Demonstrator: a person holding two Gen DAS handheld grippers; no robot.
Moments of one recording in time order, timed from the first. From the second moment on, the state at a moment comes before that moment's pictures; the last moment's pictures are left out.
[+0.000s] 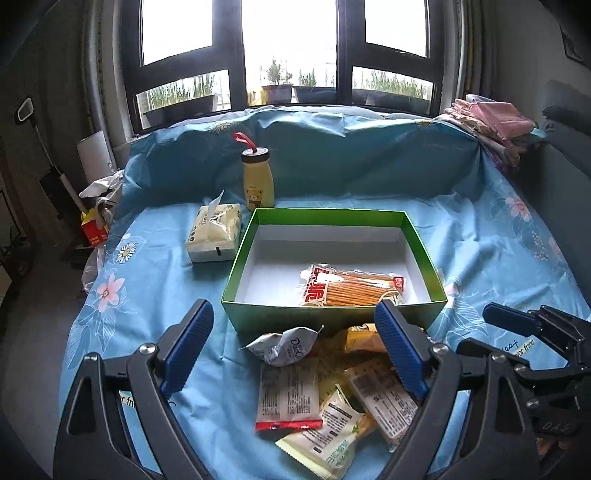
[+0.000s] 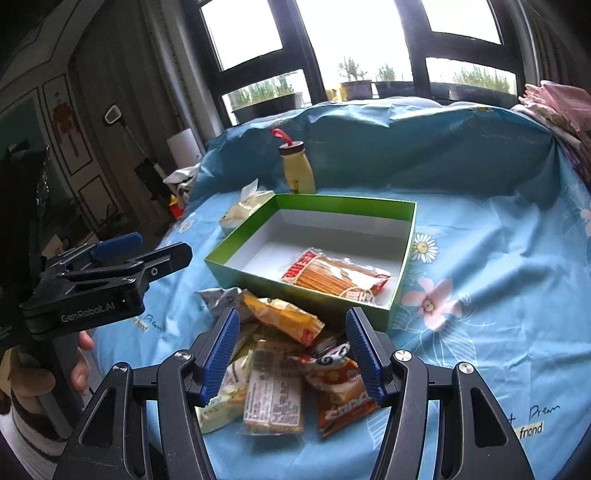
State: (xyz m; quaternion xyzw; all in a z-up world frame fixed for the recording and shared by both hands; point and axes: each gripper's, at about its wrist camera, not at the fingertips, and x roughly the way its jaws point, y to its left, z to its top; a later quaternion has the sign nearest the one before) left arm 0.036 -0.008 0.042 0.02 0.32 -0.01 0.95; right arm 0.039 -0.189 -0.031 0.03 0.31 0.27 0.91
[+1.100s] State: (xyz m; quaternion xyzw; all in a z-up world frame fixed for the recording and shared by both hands) left arm 0.022 -0.016 0.001 -0.01 0.40 -0.03 0.92; right arm 0.019 -0.183 -0.072 0.01 0.37 0.27 0.89
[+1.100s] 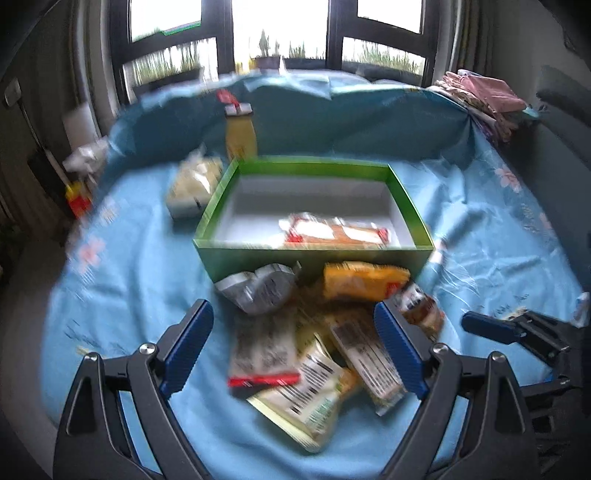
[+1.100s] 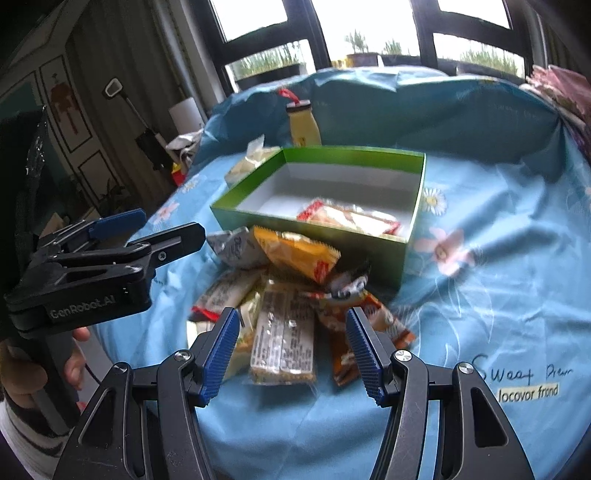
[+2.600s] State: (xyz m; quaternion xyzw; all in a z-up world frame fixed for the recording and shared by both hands) left arm 0.031 -0.027 -0.081 -0.13 0.49 -0.20 0.84; right arm 0.038 -0.169 -0.146 0.04 0.40 0.39 0.83
